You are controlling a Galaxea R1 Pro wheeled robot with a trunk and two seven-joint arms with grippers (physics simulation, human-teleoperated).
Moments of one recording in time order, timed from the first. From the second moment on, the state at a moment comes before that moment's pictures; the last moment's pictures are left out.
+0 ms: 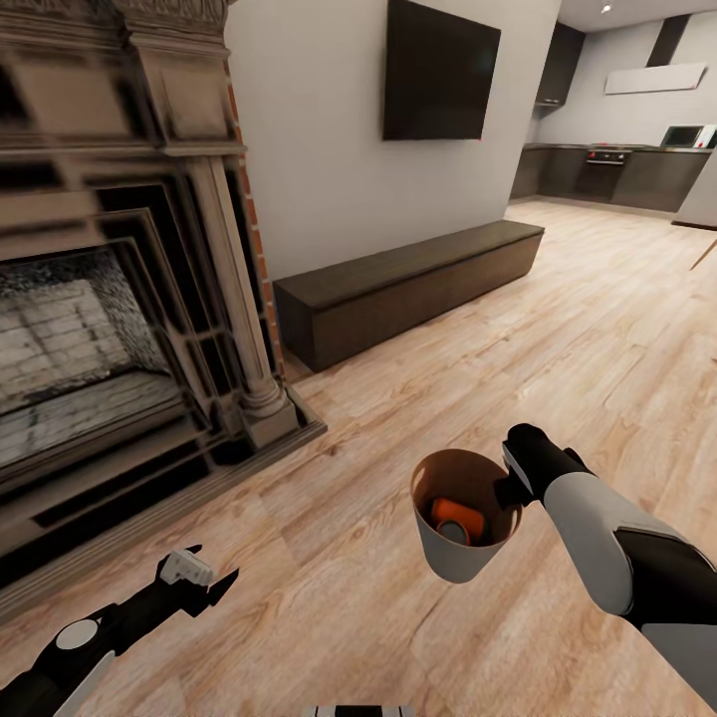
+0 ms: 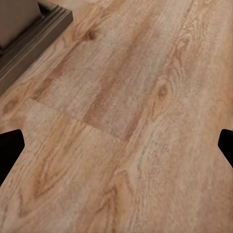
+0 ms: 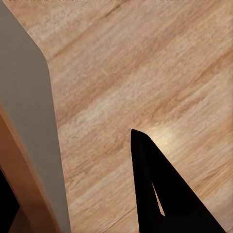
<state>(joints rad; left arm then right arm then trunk) -0.23 0.48 -0.33 -1.20 0.35 0.06 -0.31 -1.14 -0.08 -0.15 -0.28 0.49 1.05 0.11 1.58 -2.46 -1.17</state>
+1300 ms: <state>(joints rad) -0.23 0.48 -0.34 -1.17 0.35 0.06 -0.31 -1.14 -0.08 -0.15 -0.28 0.49 1.05 0.11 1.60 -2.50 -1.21</state>
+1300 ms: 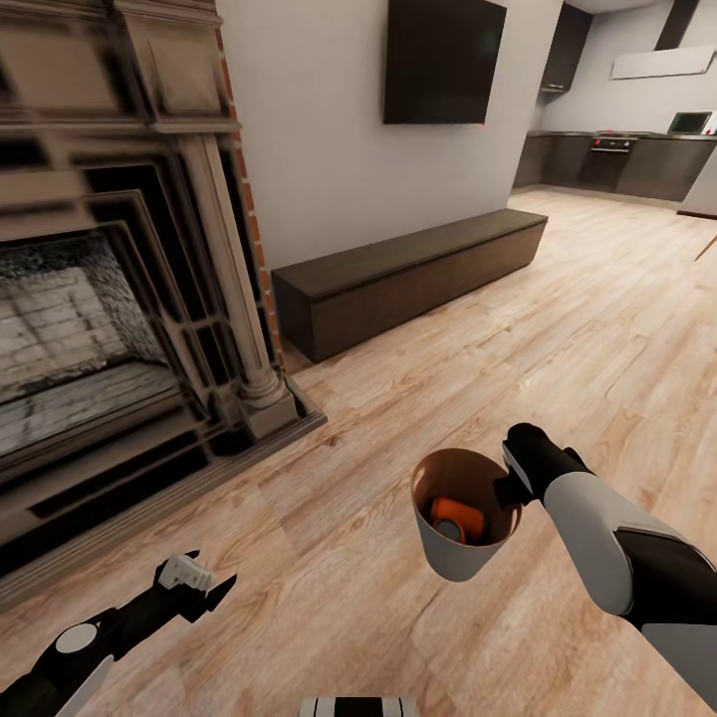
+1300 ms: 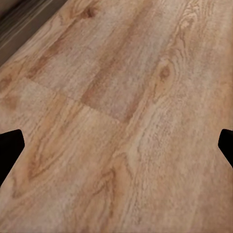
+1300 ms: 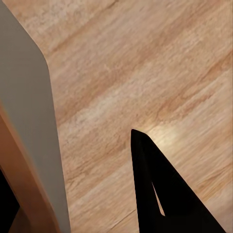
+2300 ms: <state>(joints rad) -0.23 0.48 -0.34 -1.17 0.35 0.06 -0.30 -1.14 -0.08 -0.14 -0.28 0.49 1.05 0.11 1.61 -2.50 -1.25</state>
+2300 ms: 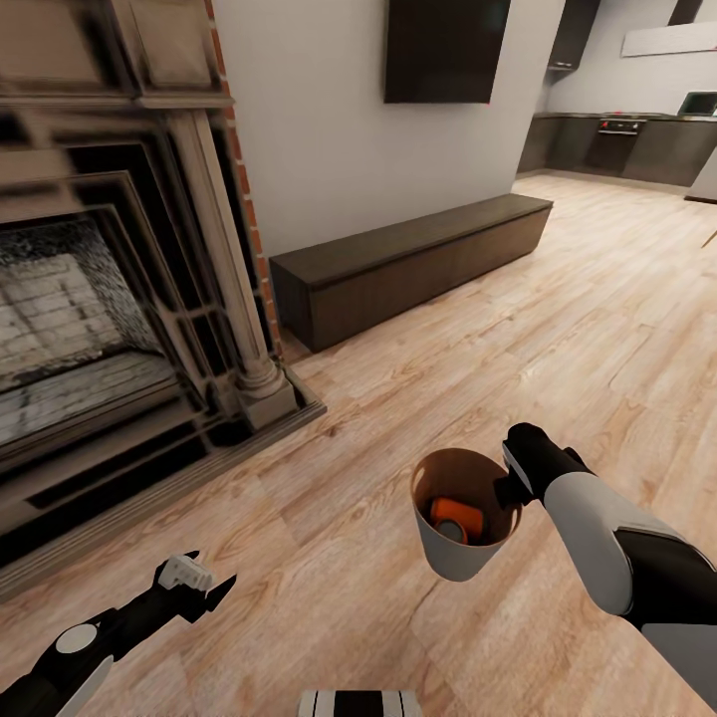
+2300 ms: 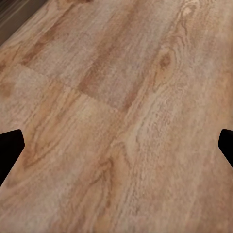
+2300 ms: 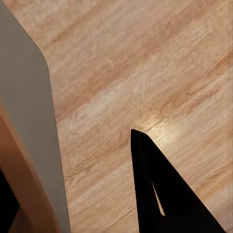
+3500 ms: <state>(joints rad) -0.23 0.47 -0.34 -1.16 0.35 0.06 -0.30 -1.14 -0.08 -0.14 -0.28 0.49 1.05 0.12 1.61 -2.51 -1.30</state>
